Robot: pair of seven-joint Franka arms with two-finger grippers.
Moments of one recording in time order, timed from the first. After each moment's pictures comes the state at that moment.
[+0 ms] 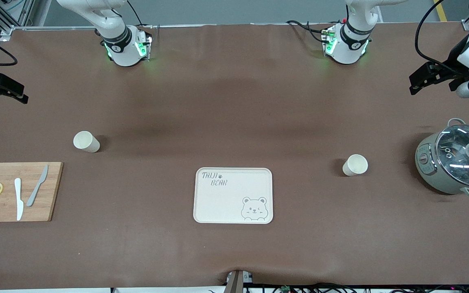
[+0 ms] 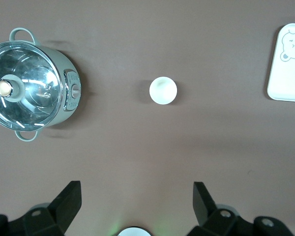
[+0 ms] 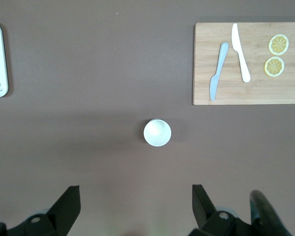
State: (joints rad) left arm 0.07 -0.05 -0.20 -1.53 0.04 1.45 -0.18; right arm 0.02 -0.05 -0.10 -1.61 -0.02 1.51 -0.09
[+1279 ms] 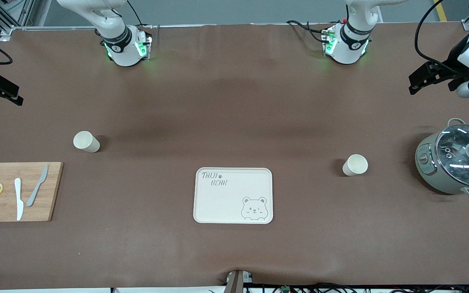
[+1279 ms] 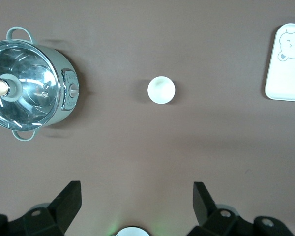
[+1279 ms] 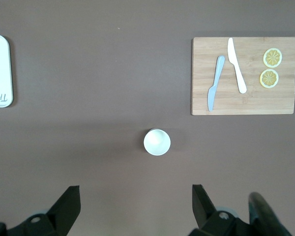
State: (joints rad) left arm 0.07 -0.05 -0.20 -1.53 0.03 1.45 -0.18; right arm 0.02 -0.05 -0.10 -1.58 -0.02 1.53 -0.09
